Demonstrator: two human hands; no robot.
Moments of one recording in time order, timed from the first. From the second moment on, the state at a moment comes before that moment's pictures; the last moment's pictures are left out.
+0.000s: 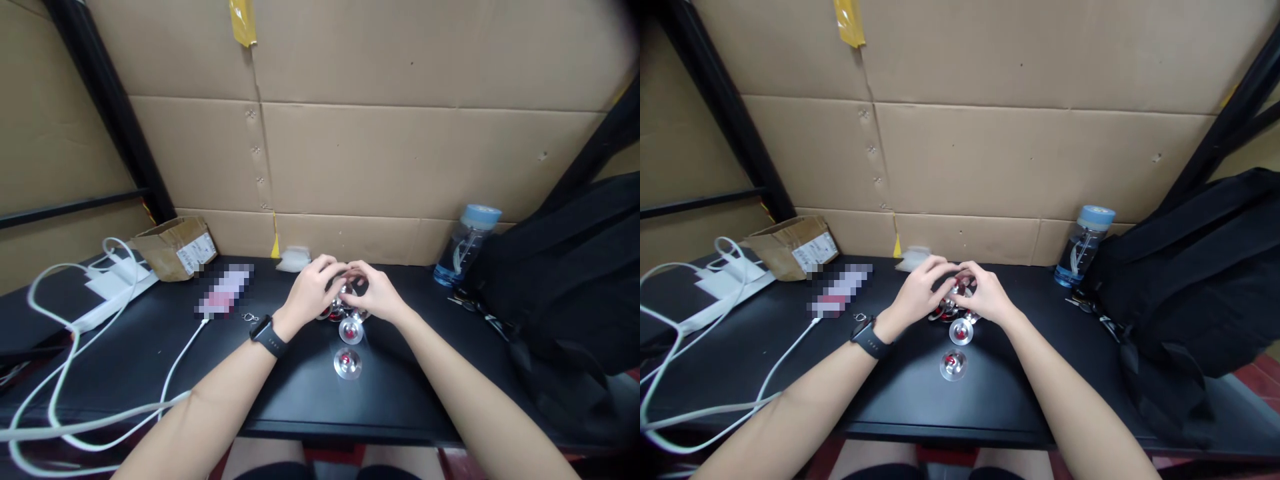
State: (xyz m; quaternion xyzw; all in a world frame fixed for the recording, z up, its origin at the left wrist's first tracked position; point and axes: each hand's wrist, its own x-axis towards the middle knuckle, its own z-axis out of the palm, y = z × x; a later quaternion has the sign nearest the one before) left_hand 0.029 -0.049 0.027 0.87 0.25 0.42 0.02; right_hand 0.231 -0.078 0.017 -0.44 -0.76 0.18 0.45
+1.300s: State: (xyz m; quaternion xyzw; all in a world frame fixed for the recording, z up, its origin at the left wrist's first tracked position) left_hand -0.037 0.009 0.018 0.85 0.52 0.11 0.01; right_hand 0.307 -0.053 -0.001 -0.66 -0.73 0.06 0.17
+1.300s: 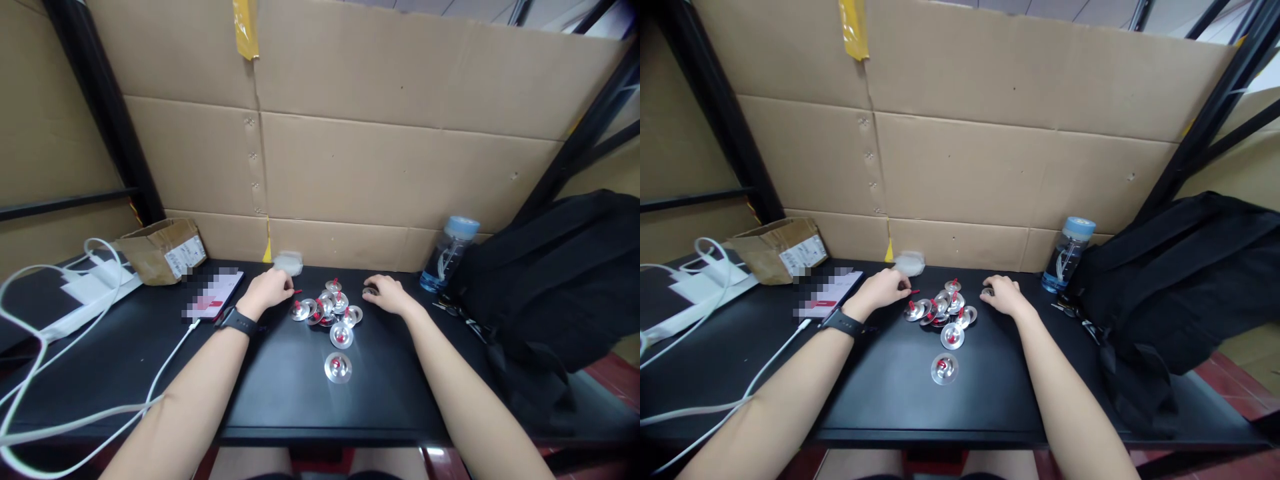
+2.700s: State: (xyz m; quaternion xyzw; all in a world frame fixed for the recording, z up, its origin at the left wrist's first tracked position) left_hand 0.029 -0.043 0.025 0.86 0.27 0.41 0.13; right_hand 0.225 -0.077 0.015 -0.40 -0.66 0.36 0.53
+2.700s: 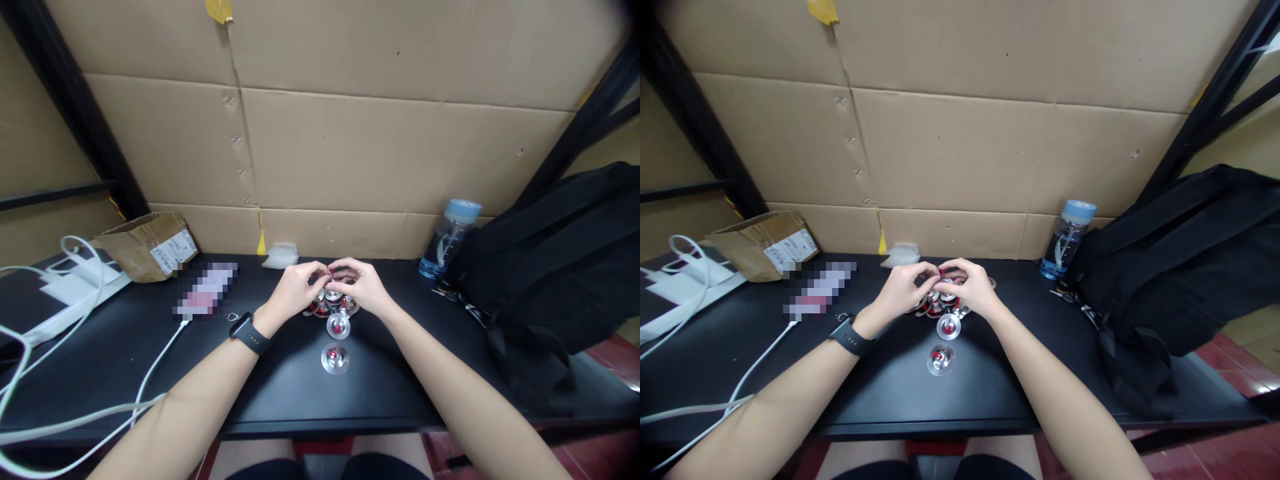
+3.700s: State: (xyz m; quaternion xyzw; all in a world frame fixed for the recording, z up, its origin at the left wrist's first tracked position) left_hand -0.036 0.028 0.006 0.86 0.48 0.18 0.07; right_hand 0.316 -0.040 -0.013 -0.61 -0.73 0.13 0.28
